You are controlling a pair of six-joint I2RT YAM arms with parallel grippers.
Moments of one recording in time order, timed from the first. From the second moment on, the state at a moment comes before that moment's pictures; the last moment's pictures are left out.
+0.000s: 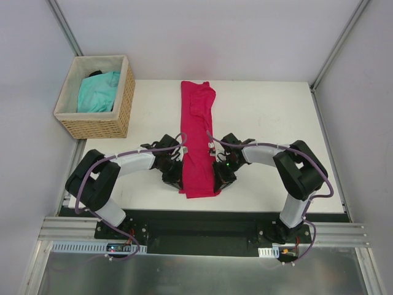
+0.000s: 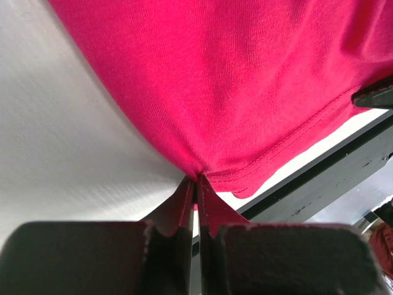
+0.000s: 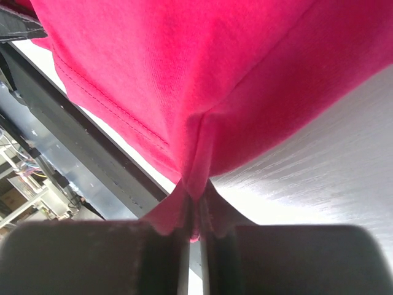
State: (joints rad) left arm -0.59 1.58 0.78 -0.46 0.46 -0.45; right arm 0.64 1.79 0.95 -0.57 -0.64 0.25
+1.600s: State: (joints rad) left arm -0.60 1.26 0.92 -0.85 0.49 -0.43; right arm 0.69 1.53 1.15 -0.98 -0.58 0.27
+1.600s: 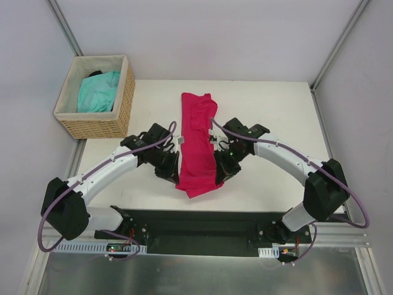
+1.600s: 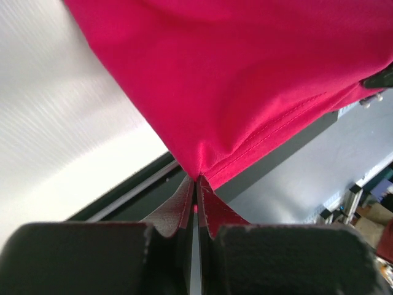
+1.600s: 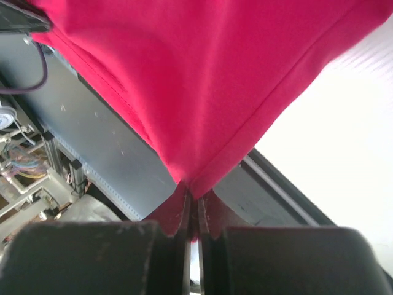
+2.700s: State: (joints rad) left arm -0.44 1.74 1.41 -0.82 0.44 -0.30; right arm 0.46 1.96 1.67 -1.08 -0.57 0.10
